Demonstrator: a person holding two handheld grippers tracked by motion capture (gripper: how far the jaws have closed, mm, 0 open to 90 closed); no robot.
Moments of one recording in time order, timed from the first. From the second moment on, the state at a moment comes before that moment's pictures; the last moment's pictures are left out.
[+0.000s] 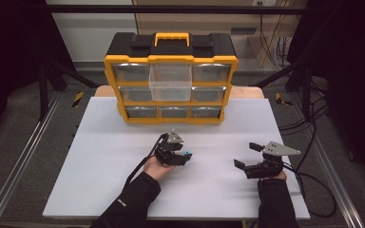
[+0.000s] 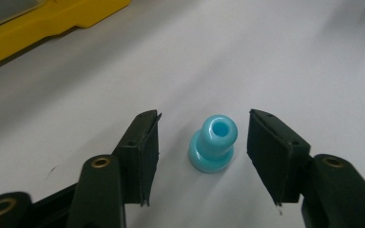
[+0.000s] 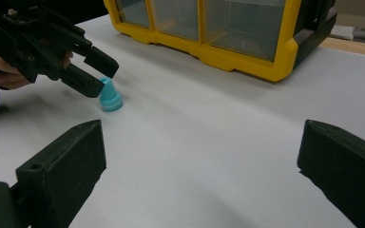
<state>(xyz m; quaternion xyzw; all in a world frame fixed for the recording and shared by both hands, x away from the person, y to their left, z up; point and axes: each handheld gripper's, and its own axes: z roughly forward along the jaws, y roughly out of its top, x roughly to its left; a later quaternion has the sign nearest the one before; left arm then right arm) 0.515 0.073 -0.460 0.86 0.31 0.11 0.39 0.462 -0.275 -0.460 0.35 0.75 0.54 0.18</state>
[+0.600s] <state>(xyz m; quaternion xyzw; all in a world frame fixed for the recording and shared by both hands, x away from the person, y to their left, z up) 0.514 0.069 -0.461 0.86 0.31 0.11 0.38 0.462 -0.275 -0.460 0.35 0.75 0.54 0.18</state>
